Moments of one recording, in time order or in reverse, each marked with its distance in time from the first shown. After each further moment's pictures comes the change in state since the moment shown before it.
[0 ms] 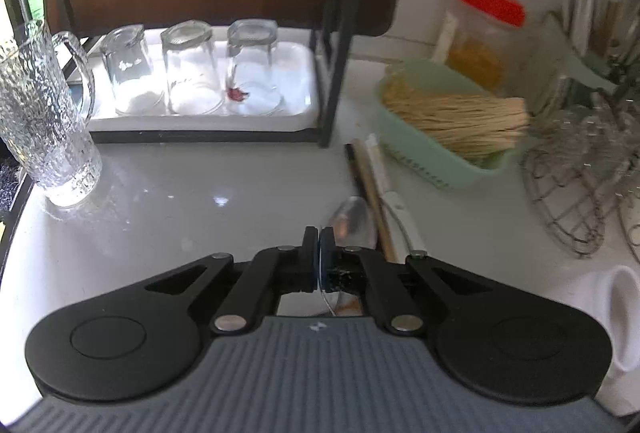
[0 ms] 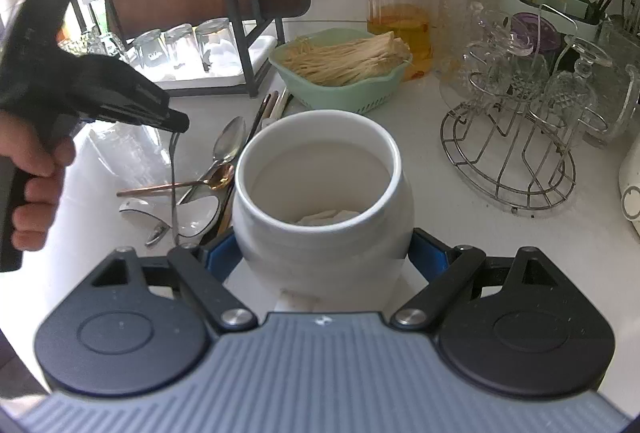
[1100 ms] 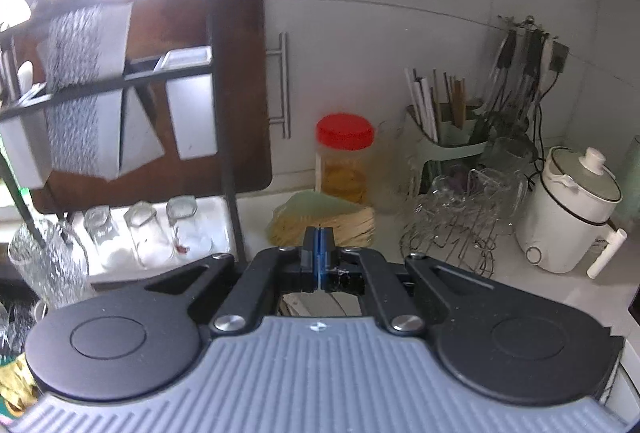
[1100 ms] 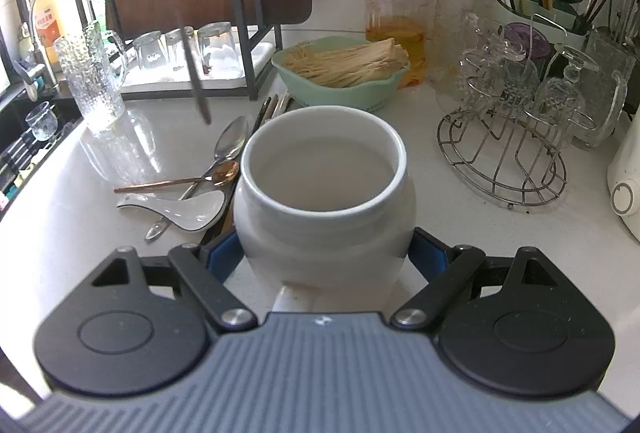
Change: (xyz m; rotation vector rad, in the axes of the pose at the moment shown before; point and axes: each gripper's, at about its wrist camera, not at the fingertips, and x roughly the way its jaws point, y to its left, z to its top) left arm -0.158 -0.071 0.027 0.238 -0.301 -0.150; right arm -0.004 0.016 -0.012 -0.017 -0.043 -0.050
